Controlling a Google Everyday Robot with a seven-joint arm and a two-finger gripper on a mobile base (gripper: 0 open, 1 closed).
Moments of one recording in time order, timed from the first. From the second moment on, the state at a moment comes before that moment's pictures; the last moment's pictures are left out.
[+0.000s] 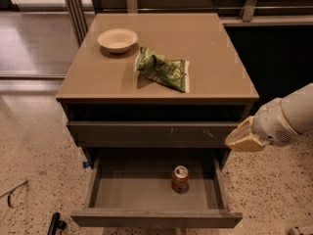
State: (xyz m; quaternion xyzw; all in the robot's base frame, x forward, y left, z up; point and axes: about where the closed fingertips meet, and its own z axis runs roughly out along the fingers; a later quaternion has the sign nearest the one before) arm 0.442 -0.204 0.787 -0.53 0.80 0.17 0.23
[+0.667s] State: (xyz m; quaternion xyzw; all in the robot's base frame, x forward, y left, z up) arm 0.444 -0.202 0.738 -0.53 0.79 0.17 0.25
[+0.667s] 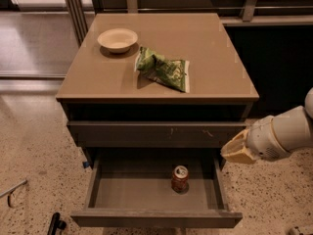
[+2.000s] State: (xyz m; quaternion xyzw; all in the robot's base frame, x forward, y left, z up) arm 0.457 -0.193 0.574 -0.51 0.79 0.20 0.28
